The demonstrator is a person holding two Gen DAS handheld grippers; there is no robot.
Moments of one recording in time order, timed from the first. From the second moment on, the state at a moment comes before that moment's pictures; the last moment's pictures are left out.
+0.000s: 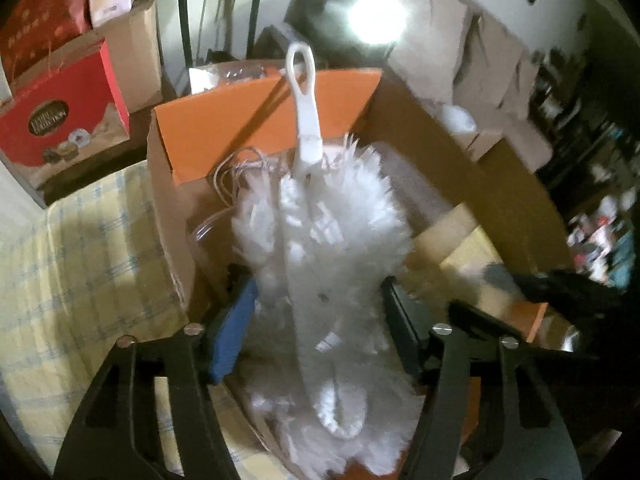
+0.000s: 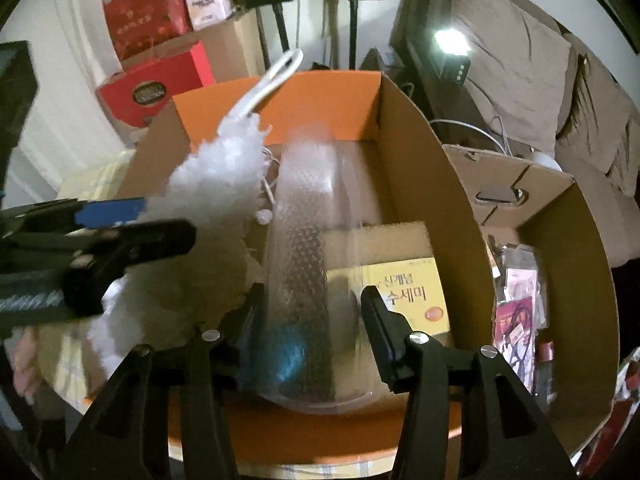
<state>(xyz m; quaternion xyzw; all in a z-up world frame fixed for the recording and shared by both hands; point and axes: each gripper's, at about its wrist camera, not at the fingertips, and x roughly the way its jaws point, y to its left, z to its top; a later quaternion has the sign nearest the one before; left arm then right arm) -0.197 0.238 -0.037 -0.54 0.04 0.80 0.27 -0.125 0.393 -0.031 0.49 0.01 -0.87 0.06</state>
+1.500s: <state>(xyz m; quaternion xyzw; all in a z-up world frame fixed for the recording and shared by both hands) -0.145 0.201 0.013 -0.49 0.01 0.83 0.28 -0.098 0.424 -0.007 0.45 -0.08 -0.88 0.09</state>
